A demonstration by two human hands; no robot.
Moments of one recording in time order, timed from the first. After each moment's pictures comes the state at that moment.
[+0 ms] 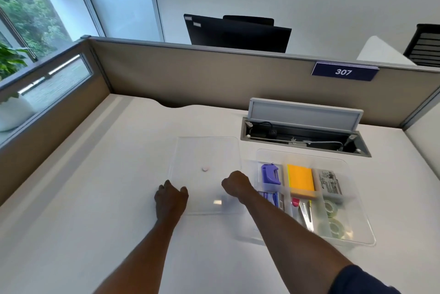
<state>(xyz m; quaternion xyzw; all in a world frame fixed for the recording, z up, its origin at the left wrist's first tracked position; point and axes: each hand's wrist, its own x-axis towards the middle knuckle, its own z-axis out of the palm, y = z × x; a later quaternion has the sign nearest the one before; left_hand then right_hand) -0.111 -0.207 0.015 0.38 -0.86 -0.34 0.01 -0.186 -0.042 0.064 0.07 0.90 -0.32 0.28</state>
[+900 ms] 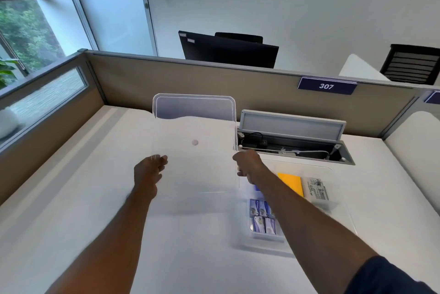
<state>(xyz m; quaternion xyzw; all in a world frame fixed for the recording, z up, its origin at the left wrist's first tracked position) -0.151 -0.259 0.091 0.34 -0.56 -0.74 0.13 -0.235 -0.012 0.121 0.16 0.77 -0.58 0.20</state>
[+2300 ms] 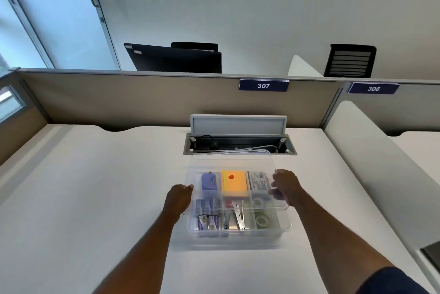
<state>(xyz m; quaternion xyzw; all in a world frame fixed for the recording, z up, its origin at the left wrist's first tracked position) -0.155 -0.029 0.069 0.22 -0.82 -0.52 -0.09 -0.208 0.271 0.094 0.29 0.76 -0.56 0.13</state>
